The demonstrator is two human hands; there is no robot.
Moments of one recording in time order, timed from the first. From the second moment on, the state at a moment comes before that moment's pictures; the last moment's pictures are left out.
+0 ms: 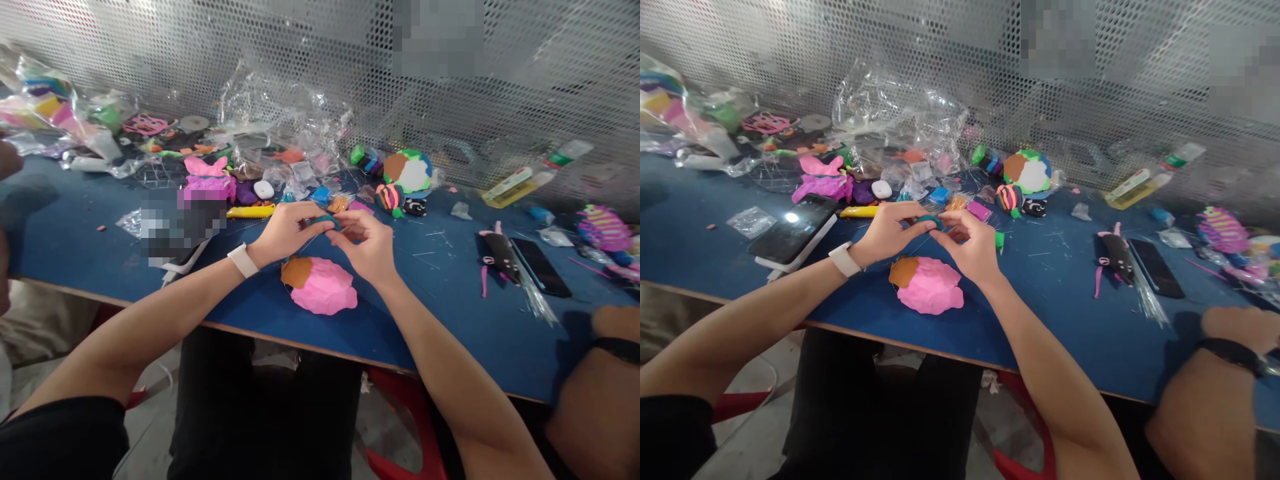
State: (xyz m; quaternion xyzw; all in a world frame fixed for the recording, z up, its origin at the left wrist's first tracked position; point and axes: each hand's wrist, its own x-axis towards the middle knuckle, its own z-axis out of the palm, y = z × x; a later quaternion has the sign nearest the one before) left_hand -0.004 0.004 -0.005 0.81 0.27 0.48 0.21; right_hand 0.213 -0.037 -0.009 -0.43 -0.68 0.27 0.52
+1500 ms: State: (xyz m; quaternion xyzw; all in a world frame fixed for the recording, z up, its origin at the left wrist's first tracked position) left_hand -0.008 -0.004 -0.002 0.86 0.26 0.43 0.07; right_hand 0.213 -0.043 -0.004 -0.38 -0.71 0.18 0.56
